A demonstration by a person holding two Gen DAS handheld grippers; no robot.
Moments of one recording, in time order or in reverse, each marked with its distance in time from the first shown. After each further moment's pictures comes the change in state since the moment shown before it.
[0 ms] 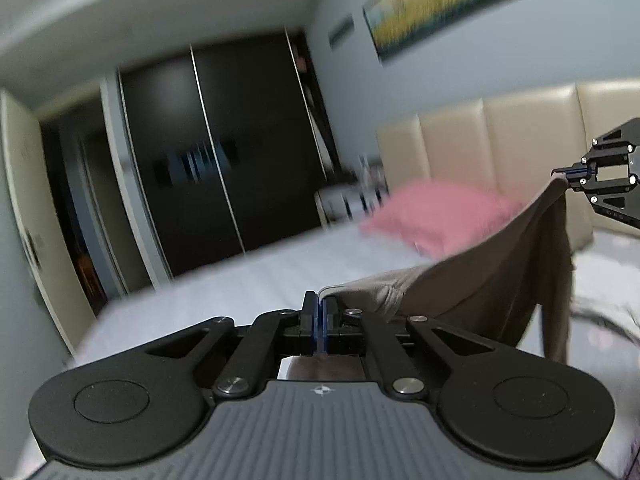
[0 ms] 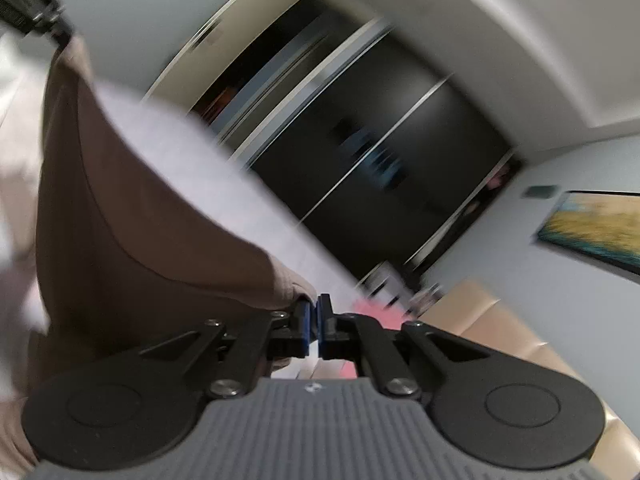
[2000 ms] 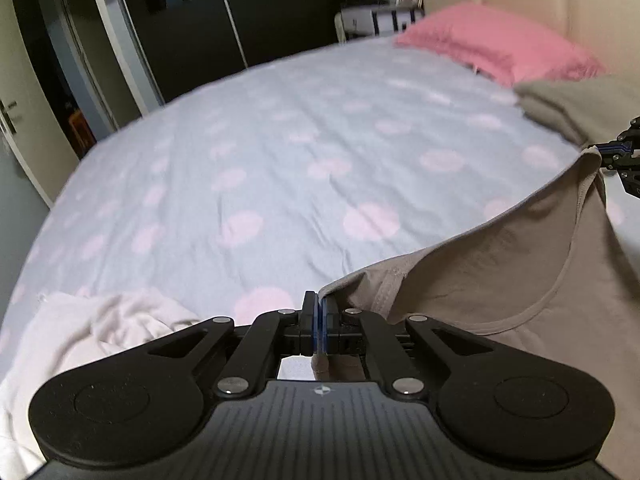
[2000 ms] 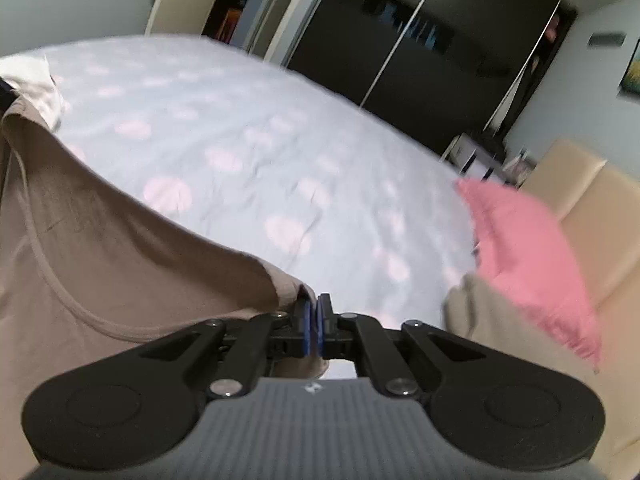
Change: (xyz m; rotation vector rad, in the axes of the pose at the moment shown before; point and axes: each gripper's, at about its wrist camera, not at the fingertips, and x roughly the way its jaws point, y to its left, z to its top) left arm 0.264 0.047 -0.196 -0.087 0.637 -0.032; right arm 0.271 0.157 -0.096 0.210 0.462 0.279
